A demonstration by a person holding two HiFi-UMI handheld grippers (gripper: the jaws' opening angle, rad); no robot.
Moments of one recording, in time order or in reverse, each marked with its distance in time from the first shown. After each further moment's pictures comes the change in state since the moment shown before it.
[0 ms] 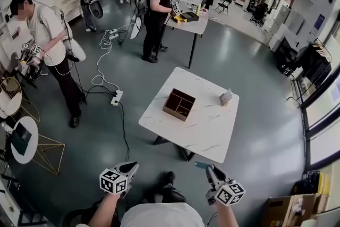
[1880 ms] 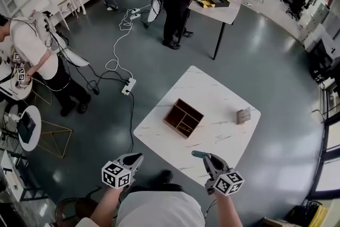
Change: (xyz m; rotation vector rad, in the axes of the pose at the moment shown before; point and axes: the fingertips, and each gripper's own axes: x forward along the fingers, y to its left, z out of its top) left arm 0.210 0.055 0.118 -0.069 0.029 0.158; right arm 0.242 -0.181 0.075 0.049 0.170 0.236
